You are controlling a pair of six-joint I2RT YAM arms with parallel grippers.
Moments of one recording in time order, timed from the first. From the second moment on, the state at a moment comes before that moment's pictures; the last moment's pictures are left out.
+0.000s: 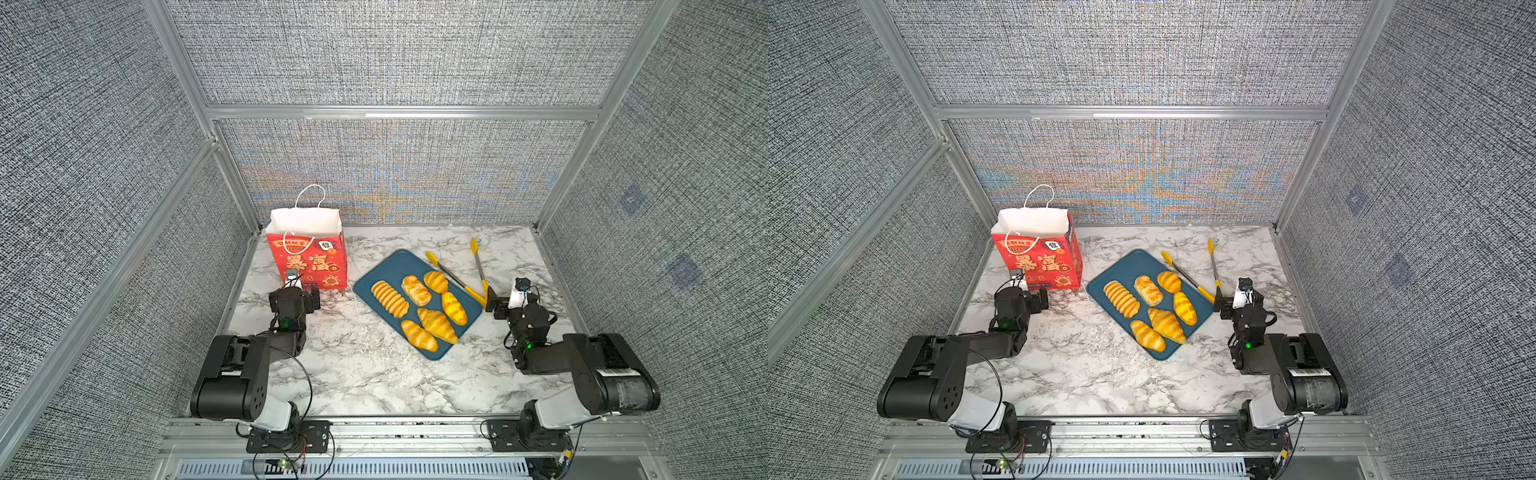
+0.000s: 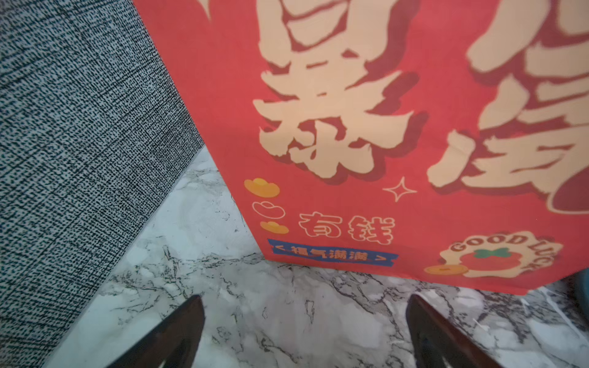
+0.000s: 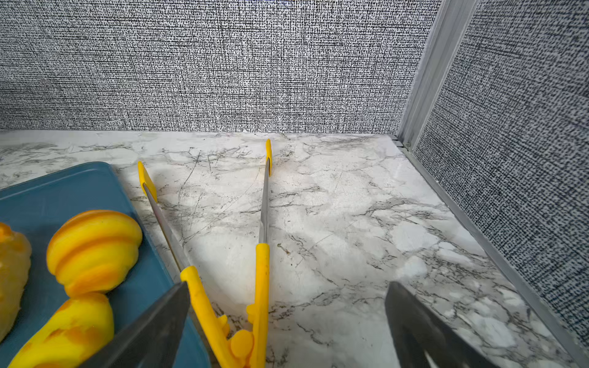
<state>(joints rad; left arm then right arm) -0.08 1.50 0.42 0.66 -0.27 0.00 0.01 1.52 0.23 1.12 0.04 -0.01</state>
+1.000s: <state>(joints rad) -0.10 1.20 0.94 0.07 -0.31 -0.05 0.18 1.30 0.47 0.77 0.17 -0.05</state>
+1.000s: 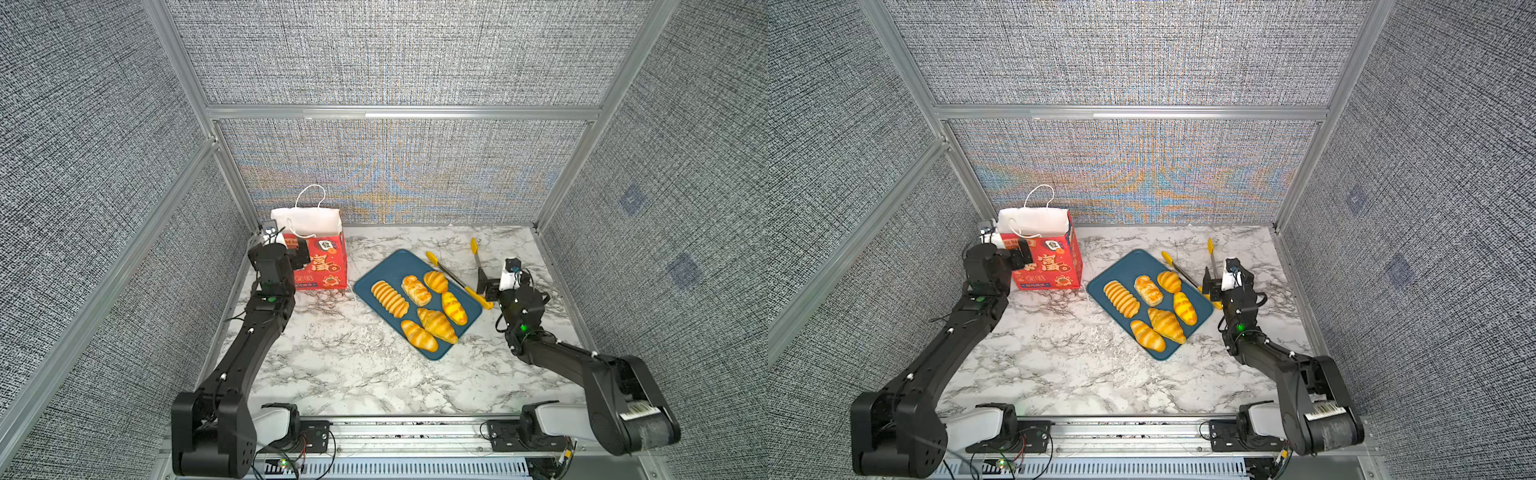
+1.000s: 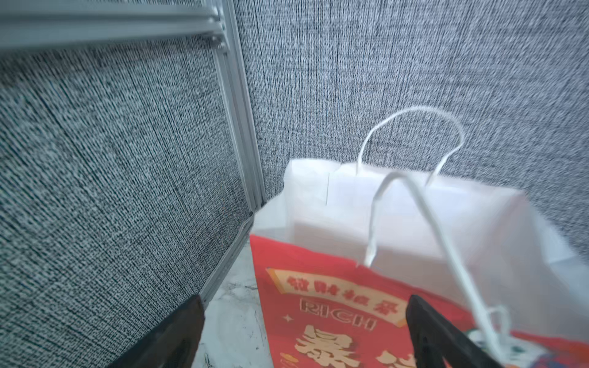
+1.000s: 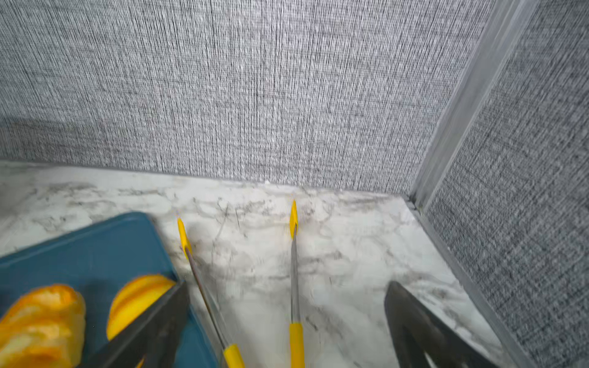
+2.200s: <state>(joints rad) 0.01 1.96 2.34 -1.25 -0.24 -0.10 0.26 1.62 0.98 0.15 -0.06 0.22</state>
